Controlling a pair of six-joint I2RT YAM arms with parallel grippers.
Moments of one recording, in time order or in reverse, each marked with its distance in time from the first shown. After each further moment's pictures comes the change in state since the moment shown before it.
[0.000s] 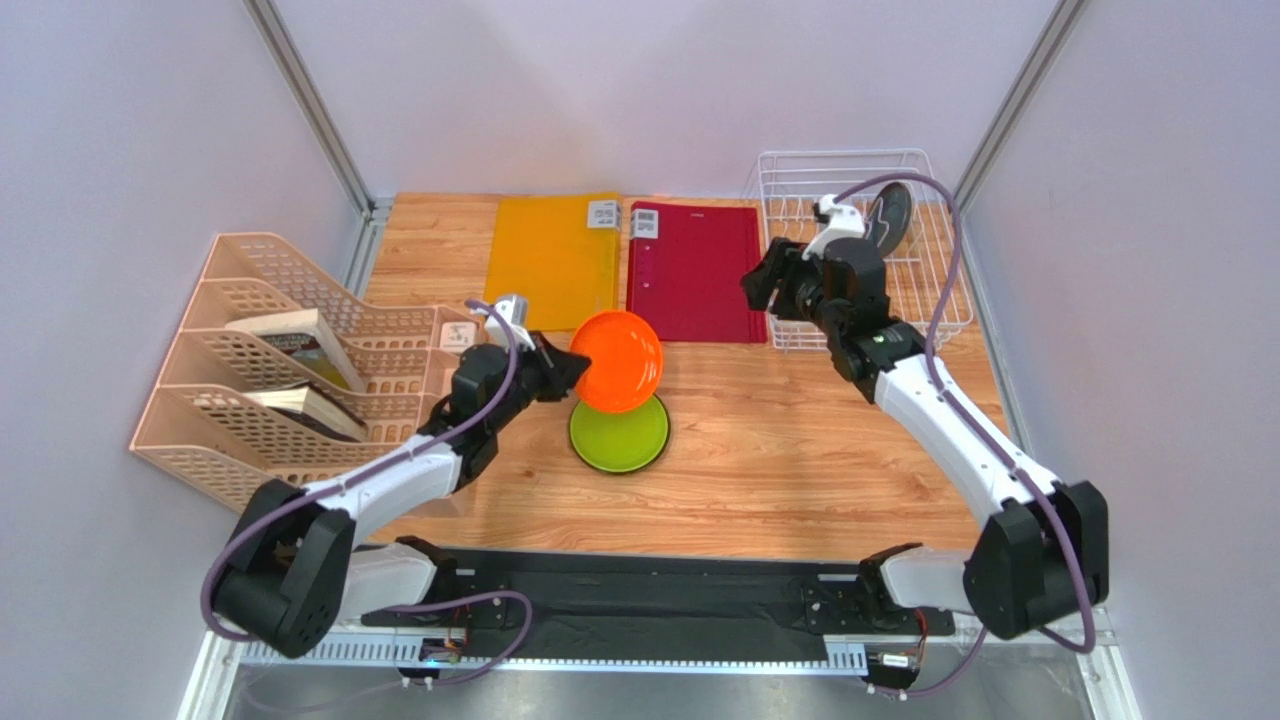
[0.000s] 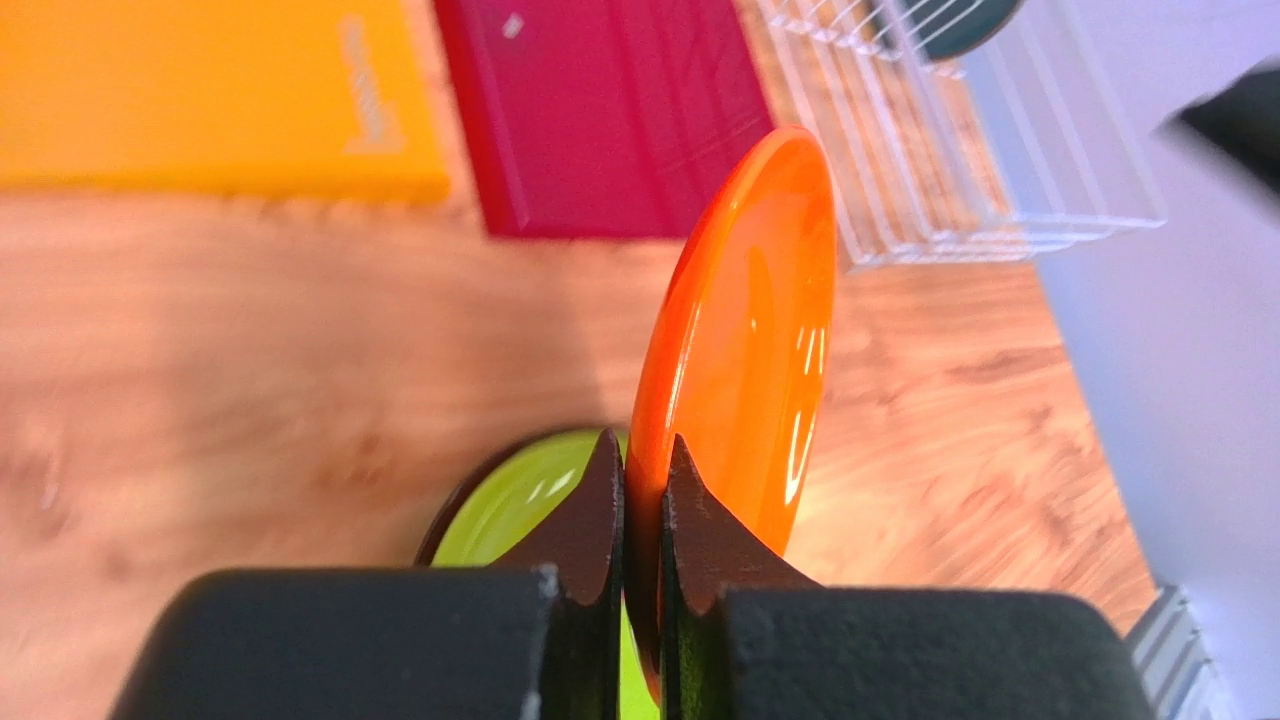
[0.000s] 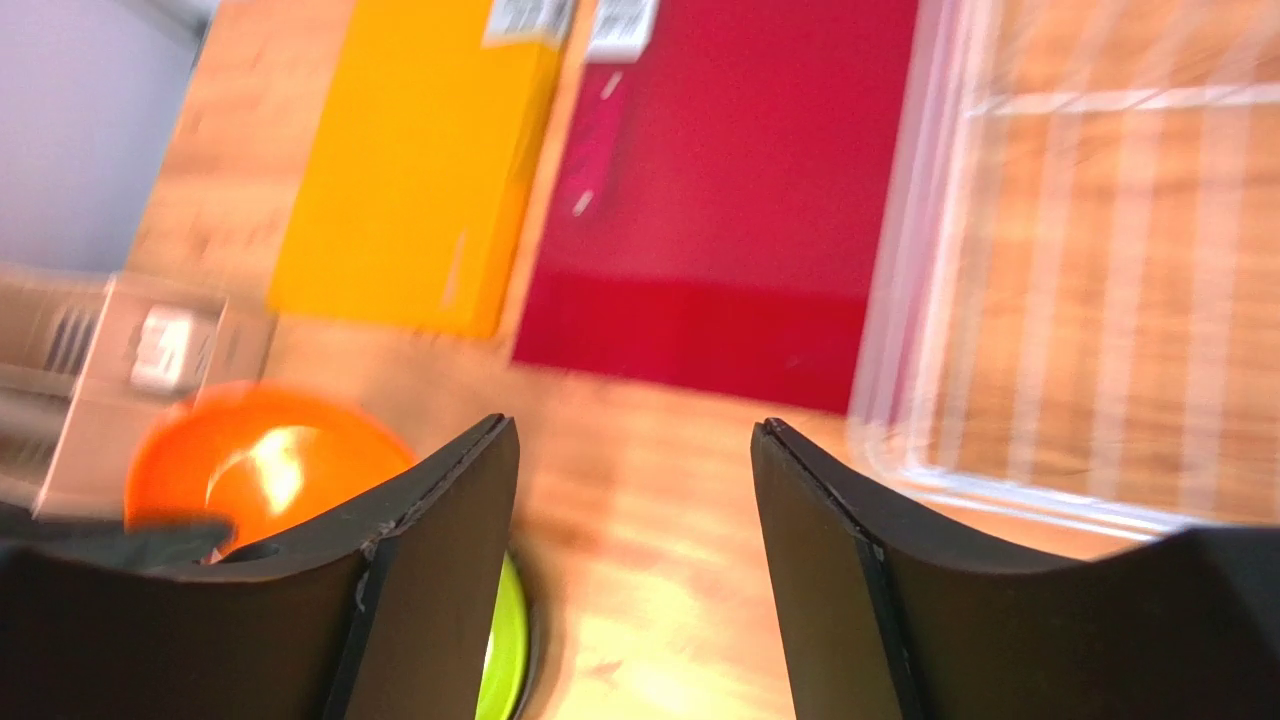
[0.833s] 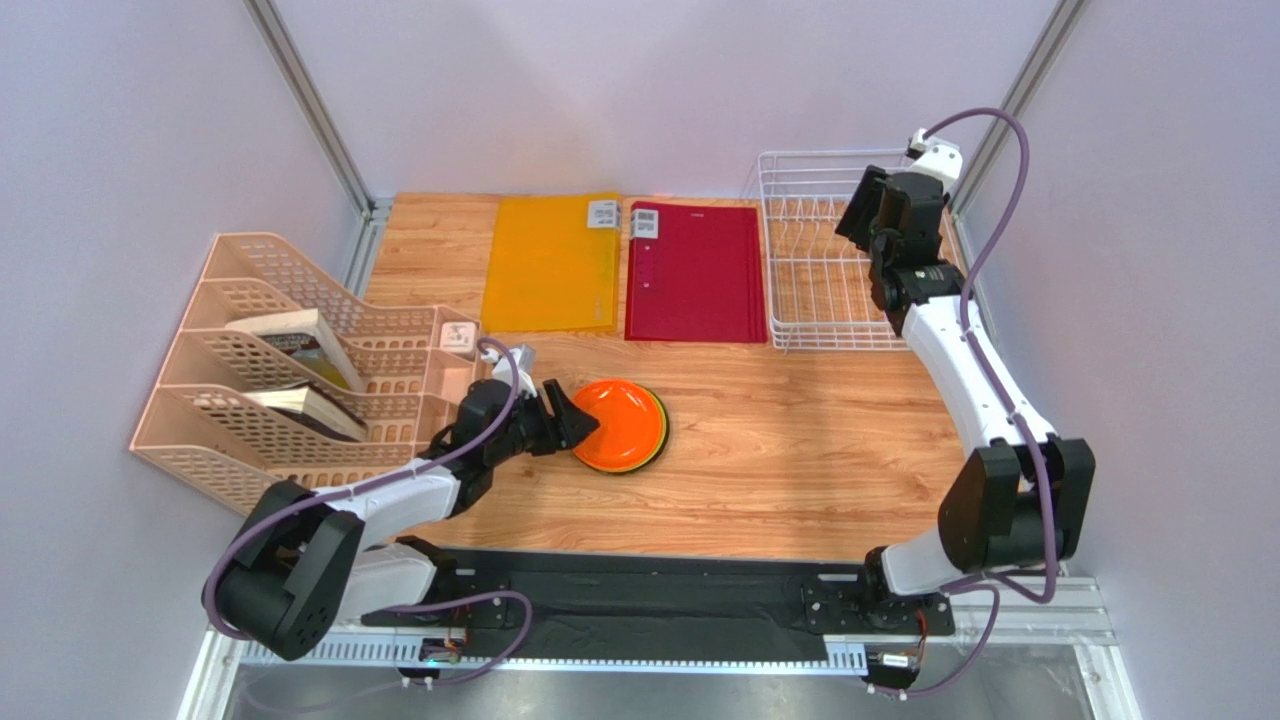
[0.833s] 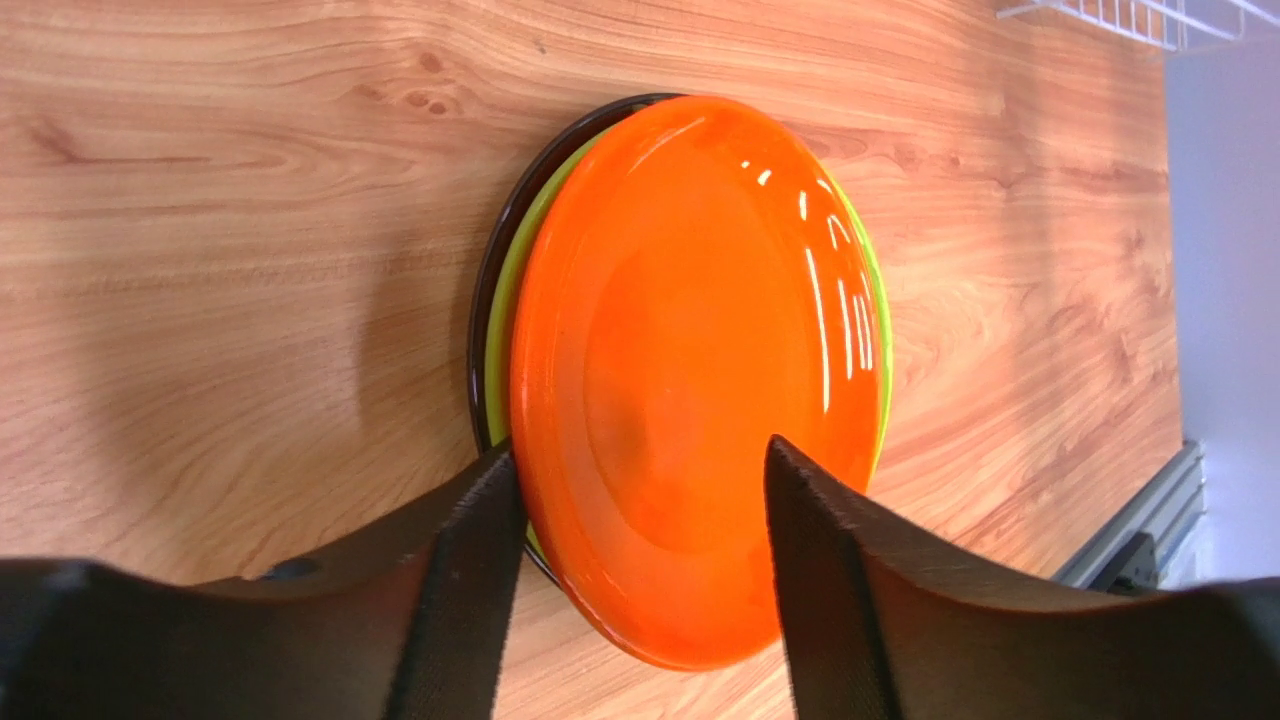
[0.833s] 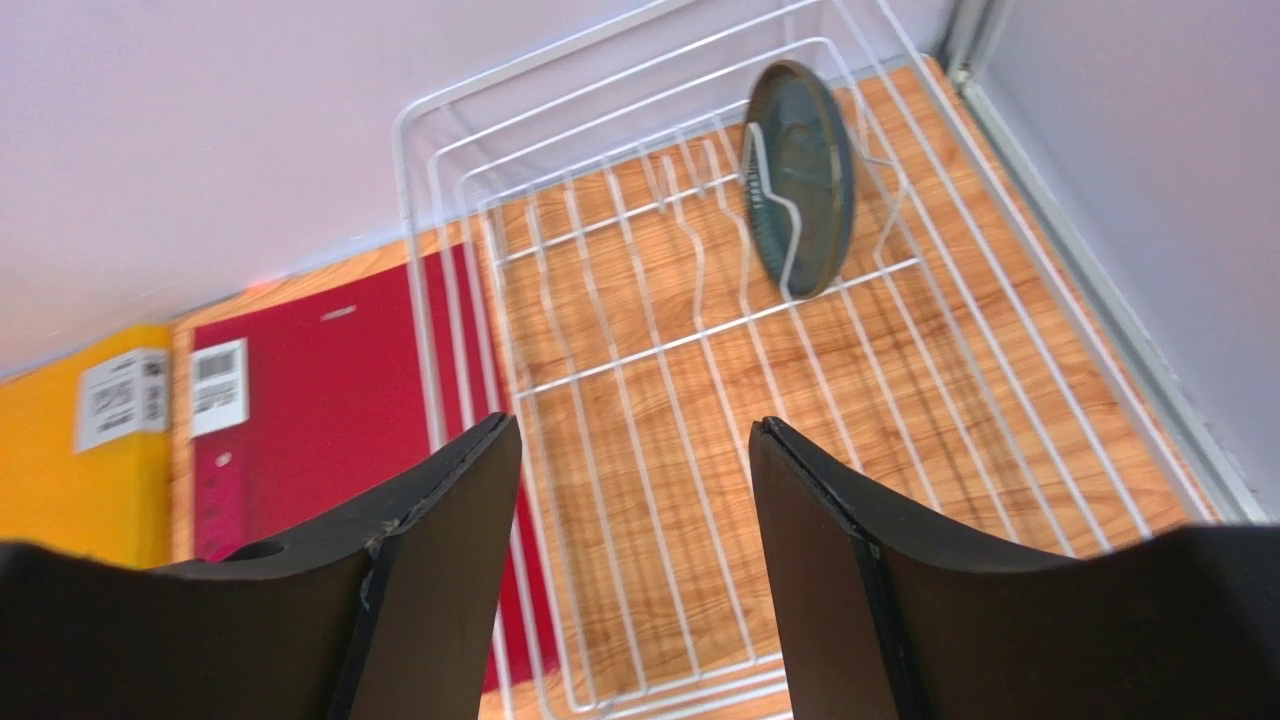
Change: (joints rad) left arm -0.003 -0.031 -0.188 -0.120 0.084 -0.062; right arm -0.231 0.143 0.275 -0.050 0.381 -0.113
